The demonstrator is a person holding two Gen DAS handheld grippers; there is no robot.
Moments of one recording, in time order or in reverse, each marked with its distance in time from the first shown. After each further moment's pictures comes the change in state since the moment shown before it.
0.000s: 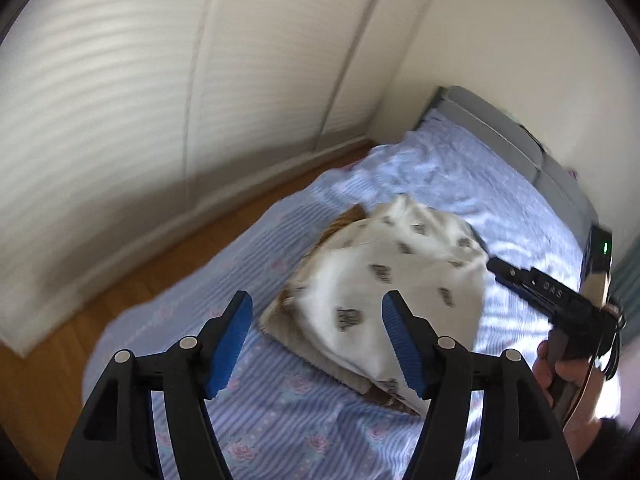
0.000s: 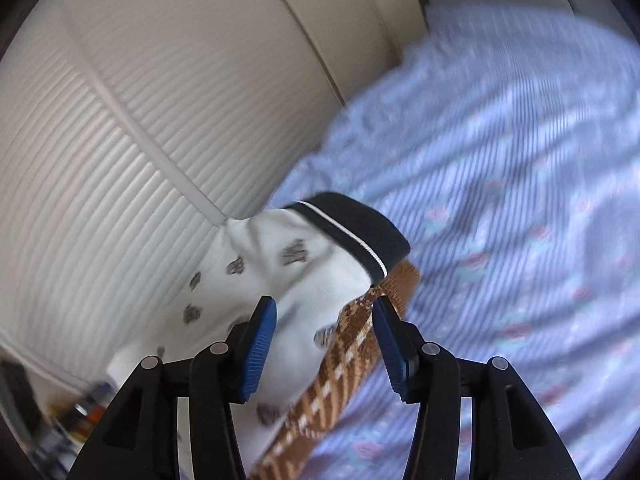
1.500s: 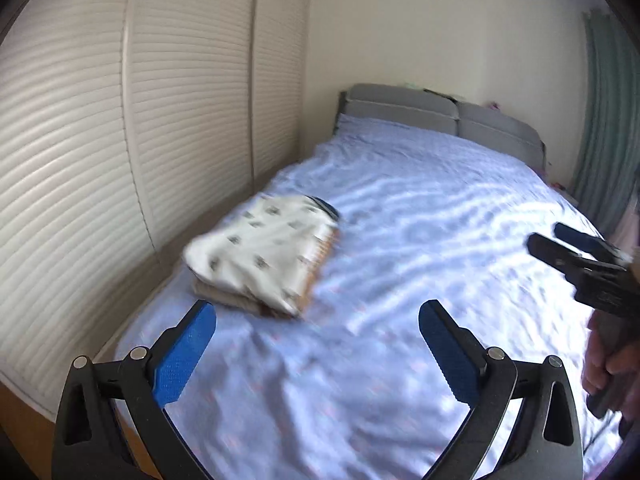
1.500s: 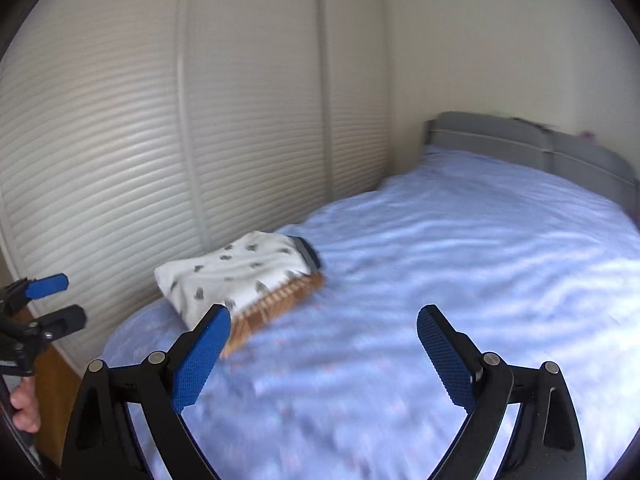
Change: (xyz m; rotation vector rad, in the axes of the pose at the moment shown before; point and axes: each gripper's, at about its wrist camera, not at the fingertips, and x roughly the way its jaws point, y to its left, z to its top) left arm -0.189 -0.166 -0.115 0.342 -0.085 -0.050; right arm -0.290 0.019 -0.136 -0.320 -0.321 -0.218
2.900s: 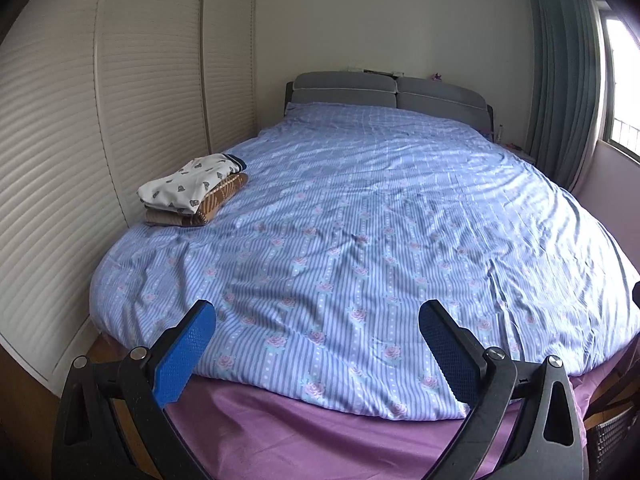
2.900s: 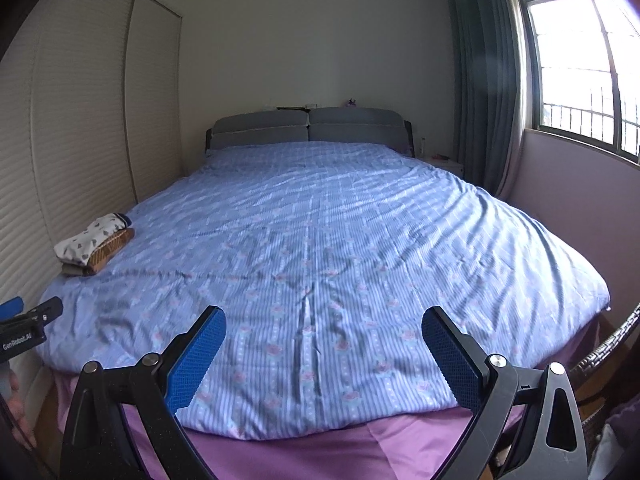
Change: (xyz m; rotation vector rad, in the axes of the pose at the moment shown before) left arm -0.150 -0.167 -0.148 0.106 0.012 -0.064; right arm -0.398 -0.048 -0.217 0.309 -0.018 -0.673
